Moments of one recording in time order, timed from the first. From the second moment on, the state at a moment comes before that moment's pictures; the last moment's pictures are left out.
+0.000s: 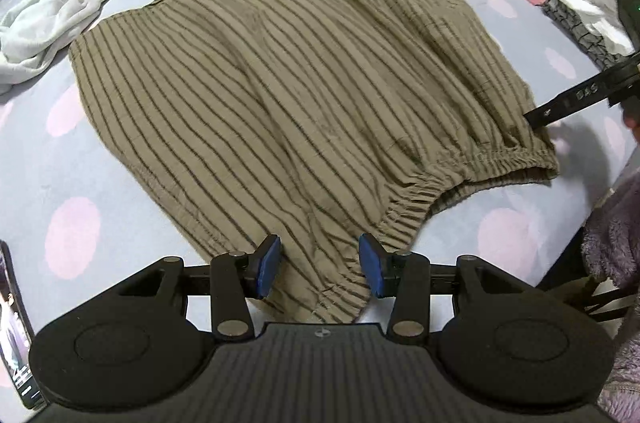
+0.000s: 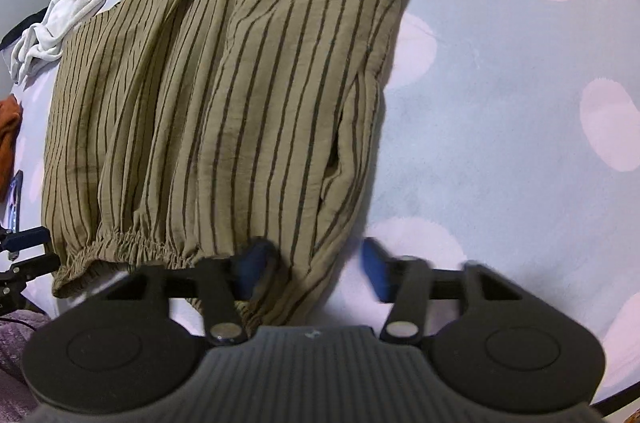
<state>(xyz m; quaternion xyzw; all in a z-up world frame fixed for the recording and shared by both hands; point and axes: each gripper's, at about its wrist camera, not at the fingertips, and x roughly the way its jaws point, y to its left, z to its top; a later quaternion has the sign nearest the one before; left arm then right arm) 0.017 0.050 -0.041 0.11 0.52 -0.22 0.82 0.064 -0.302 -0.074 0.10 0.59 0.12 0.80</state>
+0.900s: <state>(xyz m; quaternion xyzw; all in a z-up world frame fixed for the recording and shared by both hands) 0.027 0.099 -0.027 0.03 0.51 -0.13 0.85 0.076 -0.129 0.012 0.06 0.50 0.30 0.81</state>
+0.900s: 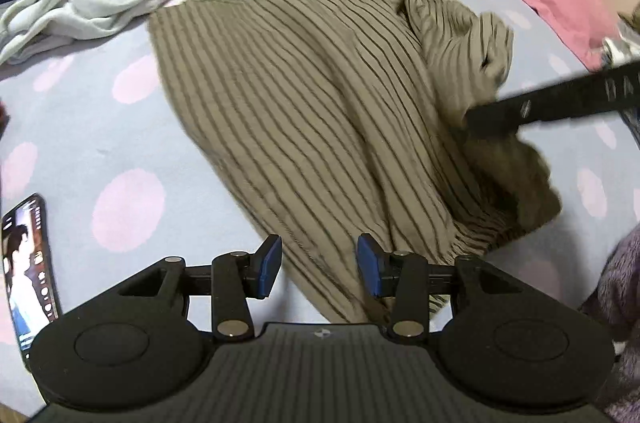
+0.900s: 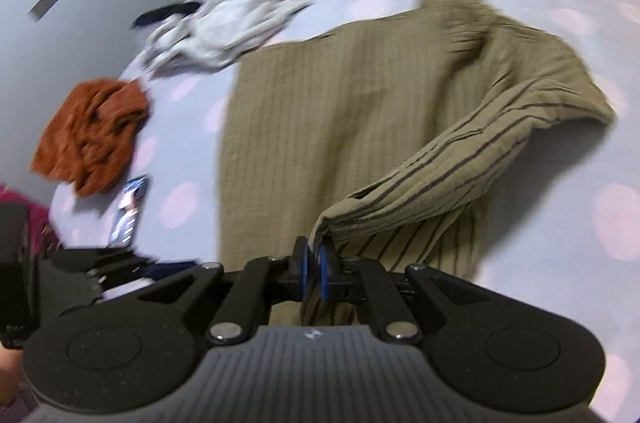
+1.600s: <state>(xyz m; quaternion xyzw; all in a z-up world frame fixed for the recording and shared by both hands) 0.011 0.119 -0.023 0.01 0.52 -0.11 0.85 0.069 -0.067 -0.022 0.03 0.56 0.35 0.75</state>
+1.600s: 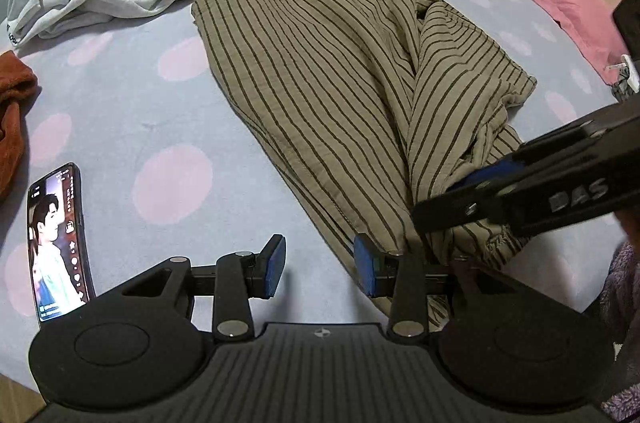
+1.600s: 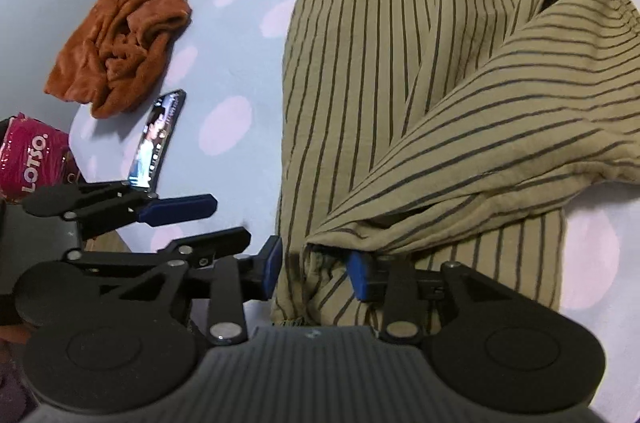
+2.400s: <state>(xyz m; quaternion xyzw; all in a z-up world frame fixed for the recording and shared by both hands) 0.008 0.095 -0.030 -0.15 0.53 -0.19 0.81 0.022 -0.175 -0.003 -0.06 0.50 0.31 0.80</state>
